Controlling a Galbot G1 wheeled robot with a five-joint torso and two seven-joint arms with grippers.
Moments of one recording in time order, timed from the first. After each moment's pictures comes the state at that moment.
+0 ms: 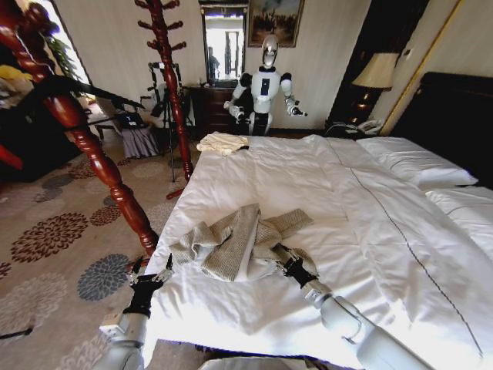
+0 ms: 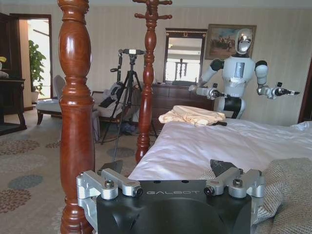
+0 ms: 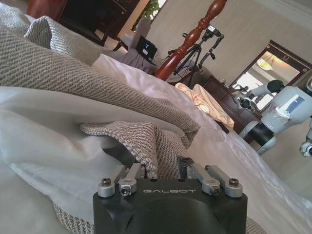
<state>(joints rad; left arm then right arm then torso) 1.83 -1.46 -0.71 -2.24 -0.28 -0.03 0.02 -1.36 0.79 0.15 1.92 -0.10 -0.02 0.09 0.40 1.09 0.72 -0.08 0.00</state>
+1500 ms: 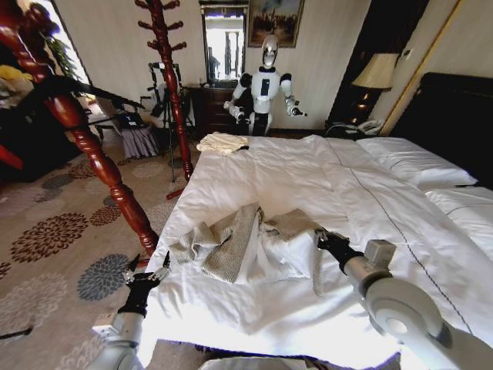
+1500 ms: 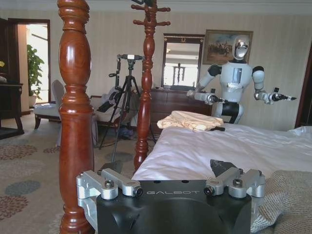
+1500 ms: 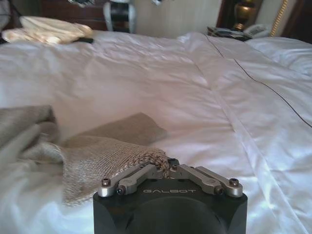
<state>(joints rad) 1.85 -1.43 -0.72 -2.27 -0.31 -0.04 0.01 -1.53 0.70 0.58 2.27 1.05 -0.48 0.74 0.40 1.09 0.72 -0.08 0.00</state>
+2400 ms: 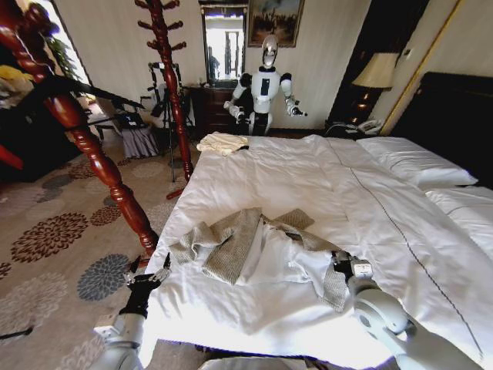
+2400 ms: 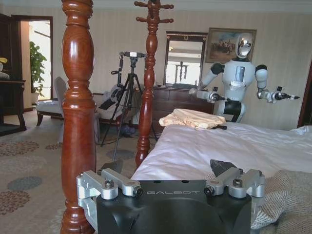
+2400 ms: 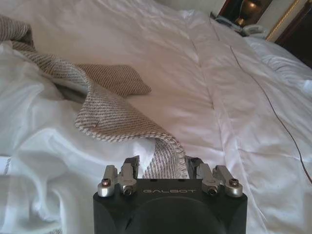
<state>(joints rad) 1.84 -1.43 -0.72 -2.25 -0.32 -0.04 0.00 -1.61 0.71 0.52 2.26 0.83 -0.68 0.77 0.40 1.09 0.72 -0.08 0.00</state>
